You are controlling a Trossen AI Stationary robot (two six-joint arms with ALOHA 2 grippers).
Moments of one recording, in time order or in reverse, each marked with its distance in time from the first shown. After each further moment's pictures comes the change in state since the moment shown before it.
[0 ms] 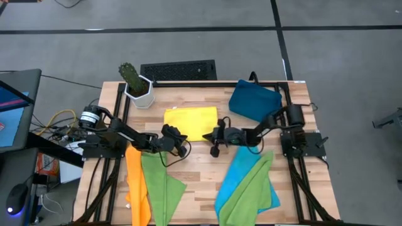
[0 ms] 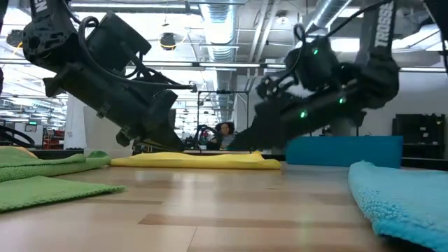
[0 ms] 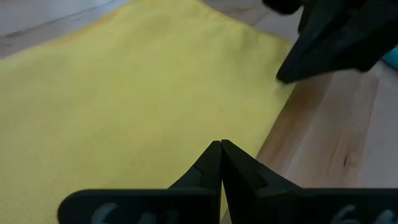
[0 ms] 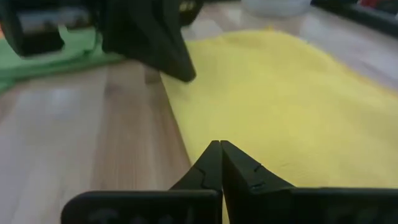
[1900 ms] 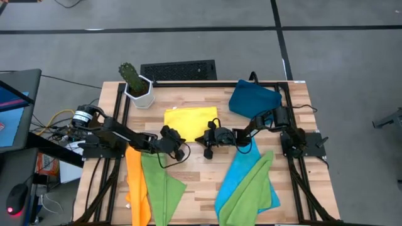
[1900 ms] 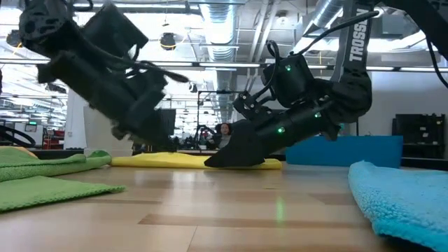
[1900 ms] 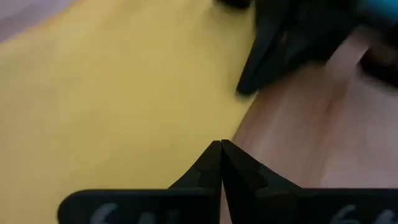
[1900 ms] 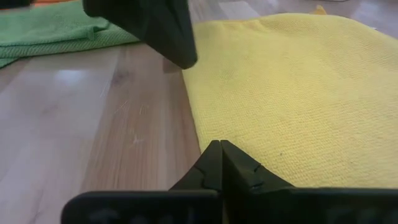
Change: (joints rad) left arm -0.049 -0.090 0.022 -0.250 0.037 0.022; right arm -0.031 0.151 0.154 -0.032 -0.128 -0.050
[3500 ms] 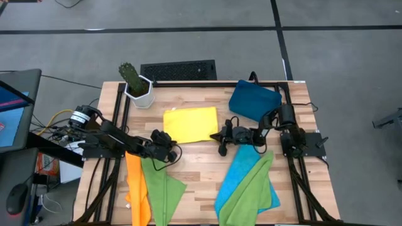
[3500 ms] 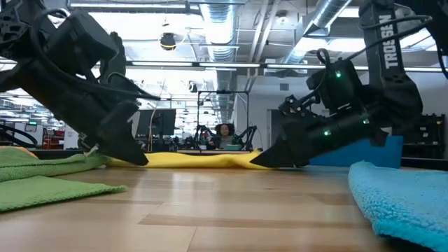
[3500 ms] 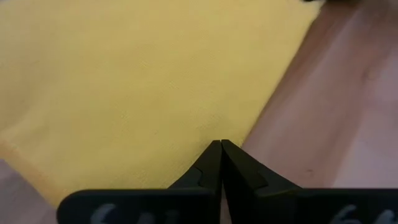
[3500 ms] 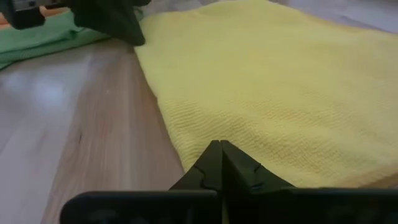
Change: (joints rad) left arm -0.085 -0.036 -0.119 0.006 -0.093 -0.218; right arm -0.026 -0.054 -0.339 0.300 0.064 0.120
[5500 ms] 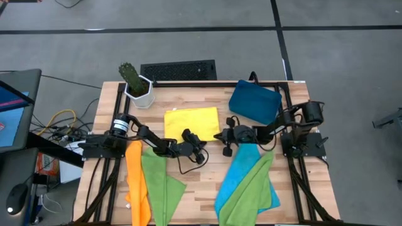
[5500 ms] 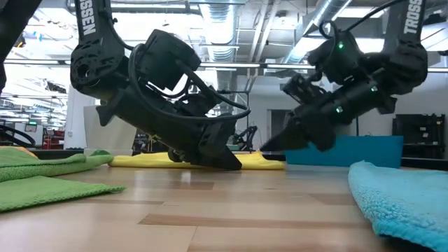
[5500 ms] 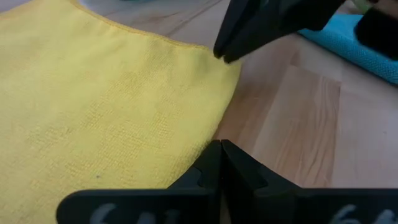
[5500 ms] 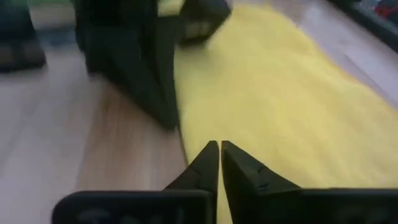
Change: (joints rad) left arm 0.124 0.512 0.421 0.415 0.125 0.380; right arm 0.036 -0.345 -0.006 -0.450 0.015 -0.279
